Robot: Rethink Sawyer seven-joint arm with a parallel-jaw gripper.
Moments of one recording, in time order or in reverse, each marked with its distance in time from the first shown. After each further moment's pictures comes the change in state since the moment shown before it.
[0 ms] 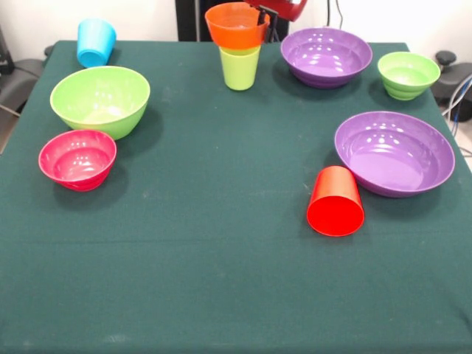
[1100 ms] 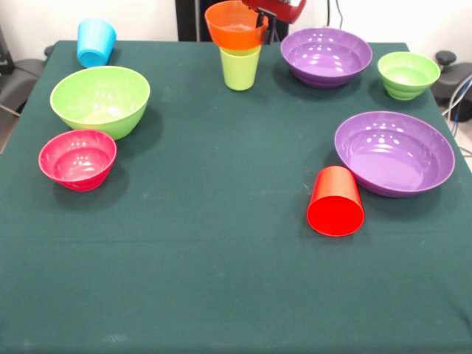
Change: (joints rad) arm -0.004 0.007 0.000 -0.010 0.000 0.002 0.000
